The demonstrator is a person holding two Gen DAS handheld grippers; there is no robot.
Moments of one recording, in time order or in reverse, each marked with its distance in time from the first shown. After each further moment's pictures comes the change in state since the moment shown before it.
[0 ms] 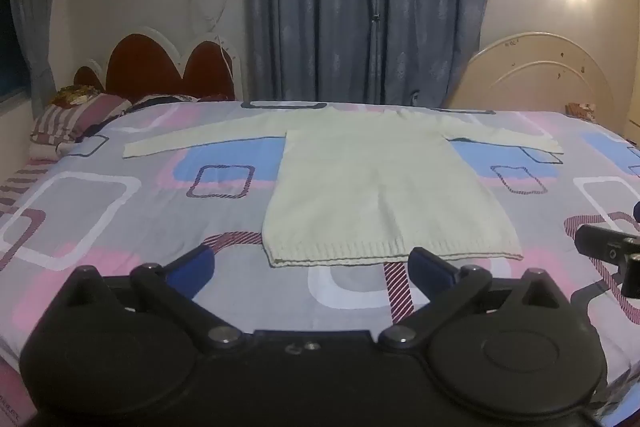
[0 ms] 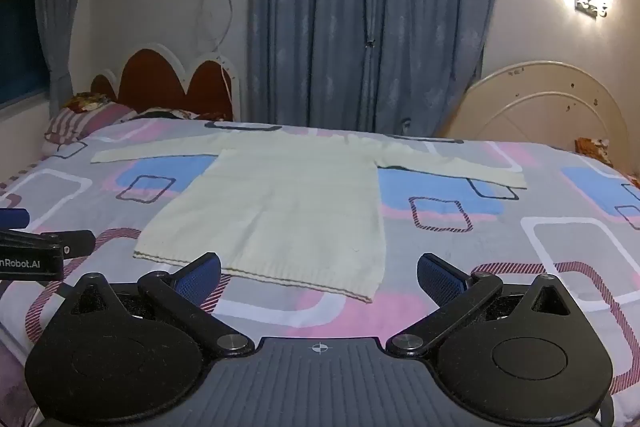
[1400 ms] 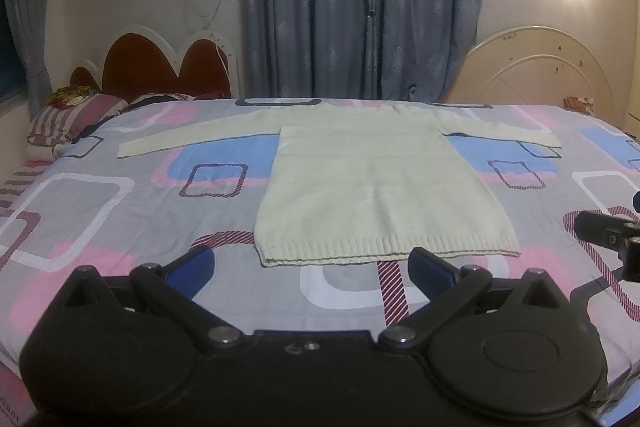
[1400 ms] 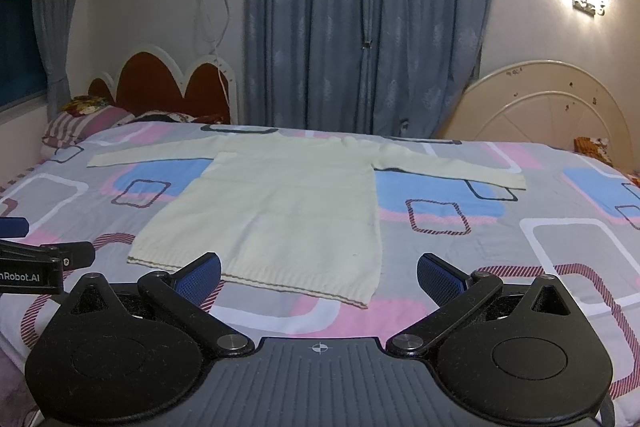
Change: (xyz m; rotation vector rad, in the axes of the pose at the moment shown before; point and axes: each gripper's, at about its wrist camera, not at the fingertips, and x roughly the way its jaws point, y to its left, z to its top) left arm 0.003 0.000 0.000 0.003 0.017 -0.007; right arm 0.004 -0.006 0.004 0.022 -0.019 -0.005
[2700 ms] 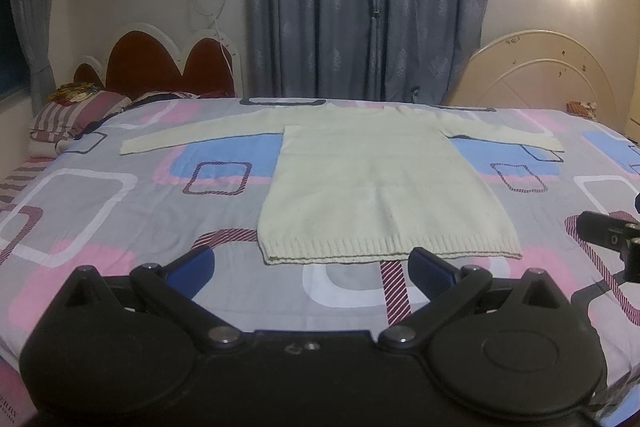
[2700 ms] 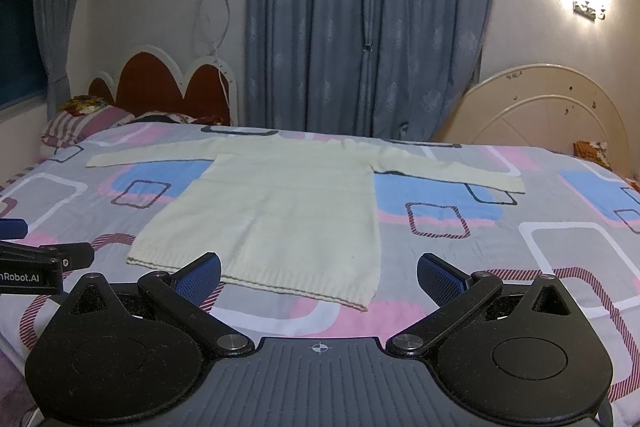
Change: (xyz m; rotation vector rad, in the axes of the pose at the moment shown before) left arm 0.000 -0.001 -0.001 -0.009 -0.002 0.010; right arm 0.000 0.002 -0.002 -0.012 -0.007 -0.002
